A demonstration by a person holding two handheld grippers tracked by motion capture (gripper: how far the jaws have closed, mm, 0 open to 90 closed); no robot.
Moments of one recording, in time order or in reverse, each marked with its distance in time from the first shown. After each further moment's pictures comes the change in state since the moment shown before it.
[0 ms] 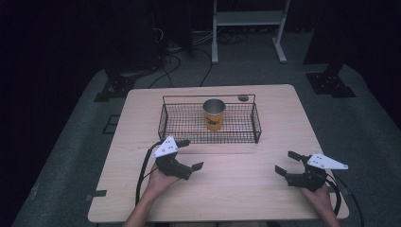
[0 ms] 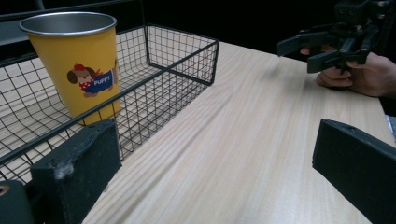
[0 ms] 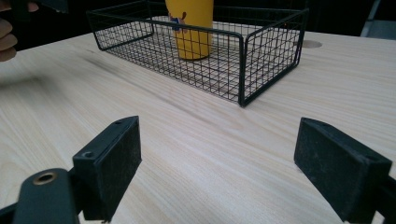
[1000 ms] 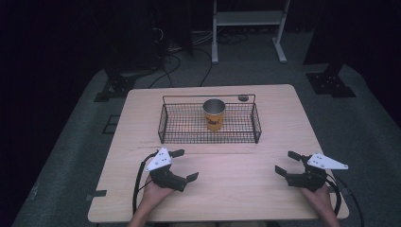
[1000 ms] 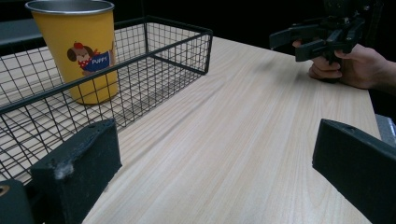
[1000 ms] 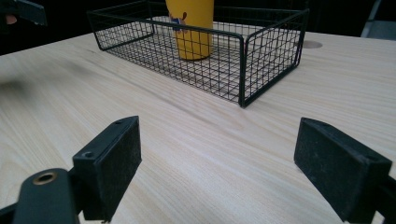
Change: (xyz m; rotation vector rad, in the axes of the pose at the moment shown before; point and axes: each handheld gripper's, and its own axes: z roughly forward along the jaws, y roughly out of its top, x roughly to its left) left arm -0.019 -0.022 -0.021 -0.016 0.026 -0.015; right arm 0.000 0.000 0.000 0.000 0.002 -0.003
